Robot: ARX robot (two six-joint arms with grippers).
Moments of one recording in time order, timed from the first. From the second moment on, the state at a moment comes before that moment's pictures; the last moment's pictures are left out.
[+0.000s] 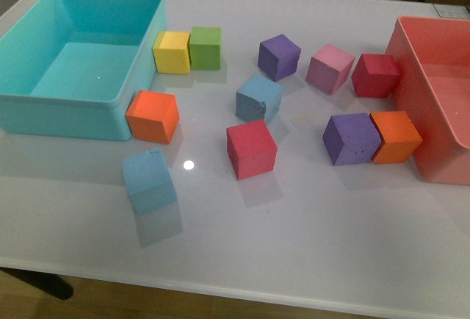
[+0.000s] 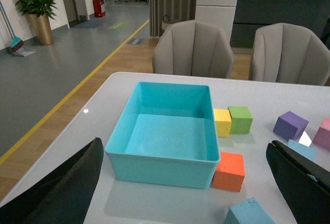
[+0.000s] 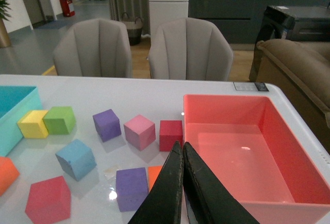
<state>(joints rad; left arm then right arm) 0.00 0.01 0.02 0.00 0.00 0.00 0.00 0.33 0.02 0.33 0.00 -0.01</state>
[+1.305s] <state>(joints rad) -0.23 0.50 0.20 -0.24 -0.26 -0.14 0.00 0.00 0.02 0.00 0.00 -0.01</state>
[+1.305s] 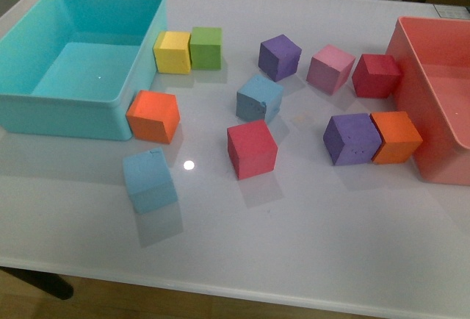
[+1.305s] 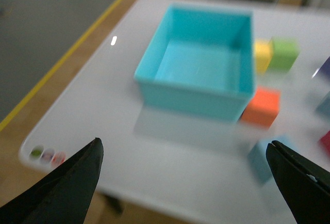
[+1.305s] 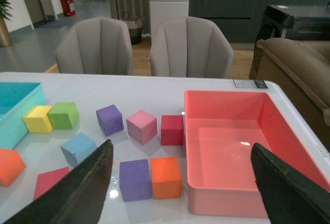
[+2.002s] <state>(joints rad) -0.44 1.66 0.57 0.26 -0.30 -0.41 0.00 0.00 0.02 0.00 0.00 -0.01</state>
